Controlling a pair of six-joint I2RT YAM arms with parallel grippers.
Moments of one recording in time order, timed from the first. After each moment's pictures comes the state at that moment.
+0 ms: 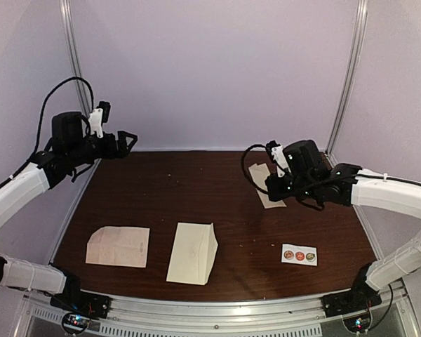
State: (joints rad) left arm -0.29 1.16 1.04 -0.16 0.15 -0.14; right arm 0.79 1.33 1.02 -0.34 0.28 0.28
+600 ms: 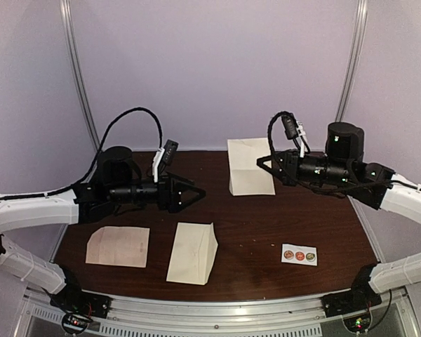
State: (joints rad) left arm -0.83 1.25 0.81 0.23 0.45 -0.41; right arm 0.73 1.10 1.02 -0.12 -0.32 0.36
